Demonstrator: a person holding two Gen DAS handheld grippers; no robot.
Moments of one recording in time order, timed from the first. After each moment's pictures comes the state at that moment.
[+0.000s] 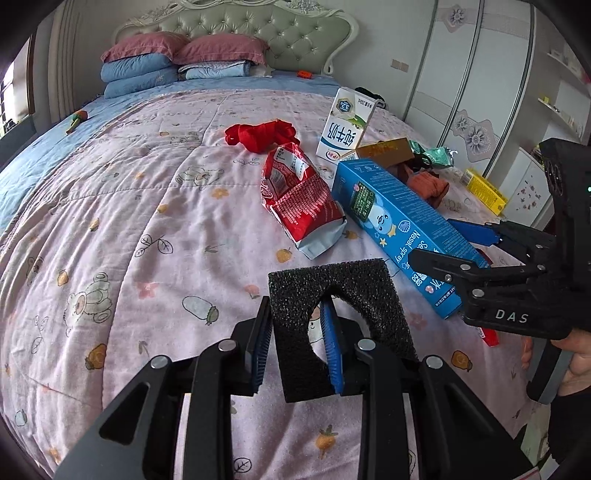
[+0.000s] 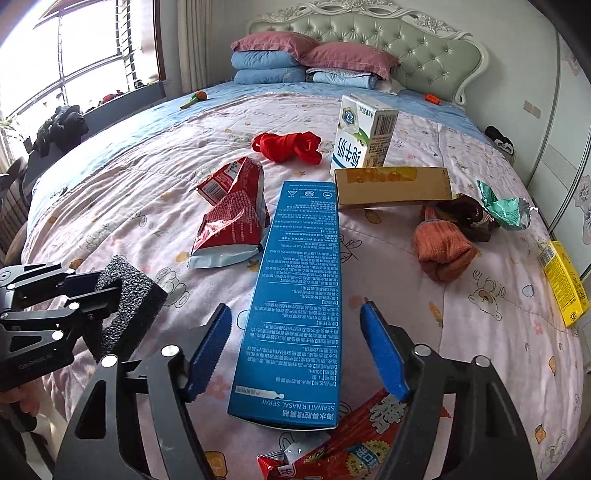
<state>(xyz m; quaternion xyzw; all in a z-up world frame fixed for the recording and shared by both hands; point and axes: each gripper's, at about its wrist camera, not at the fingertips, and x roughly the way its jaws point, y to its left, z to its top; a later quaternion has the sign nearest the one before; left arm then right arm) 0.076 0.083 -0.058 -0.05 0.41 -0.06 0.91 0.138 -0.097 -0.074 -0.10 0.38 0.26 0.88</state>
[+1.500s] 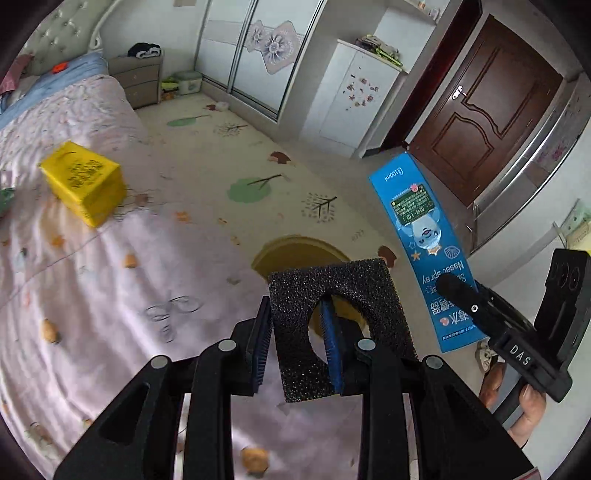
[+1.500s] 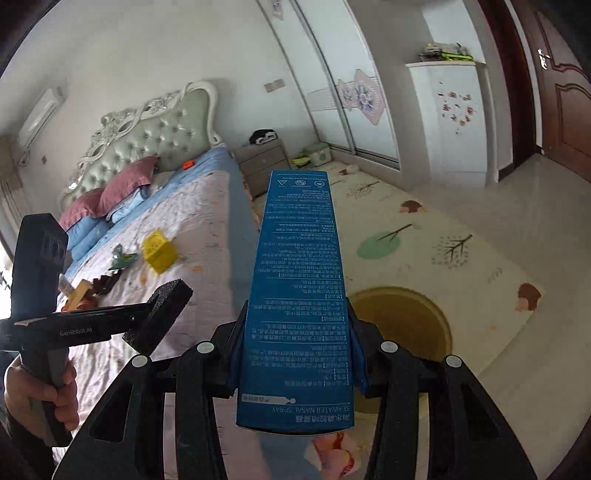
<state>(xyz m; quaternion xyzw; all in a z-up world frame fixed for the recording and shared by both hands) 0.174 -0.436 -0.068 0.04 0.49 -0.38 0.78 0.019 -0.648 -0.107 0.22 0.29 -0.06 0.93</state>
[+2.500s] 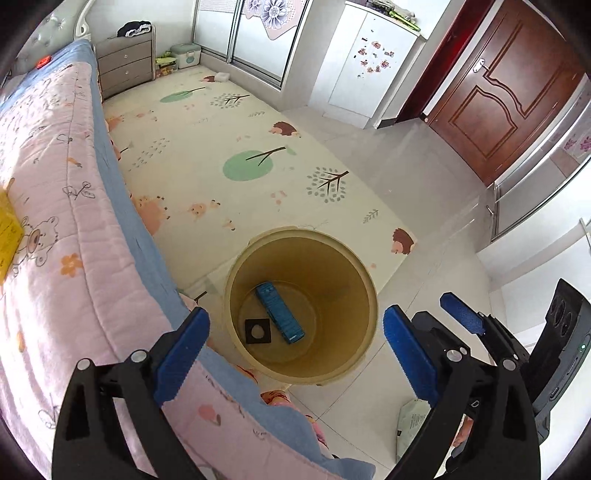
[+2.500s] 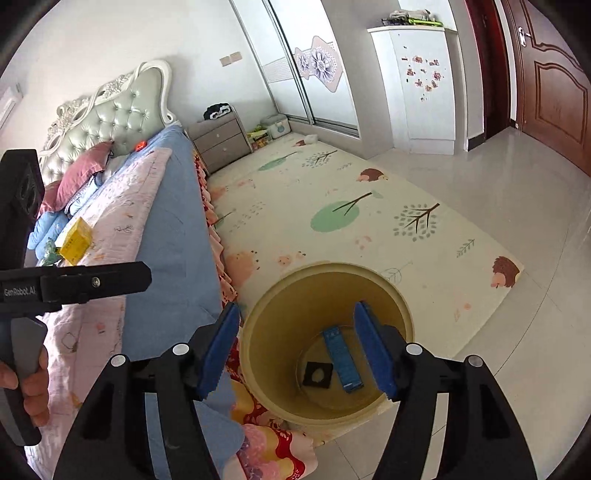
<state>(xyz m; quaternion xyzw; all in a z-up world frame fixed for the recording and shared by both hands) 0.205 -0.531 -0.105 0.08 0.52 -0.35 0.77 0.048 -0.694 -0.161 0.22 0.35 -0.10 0.91</state>
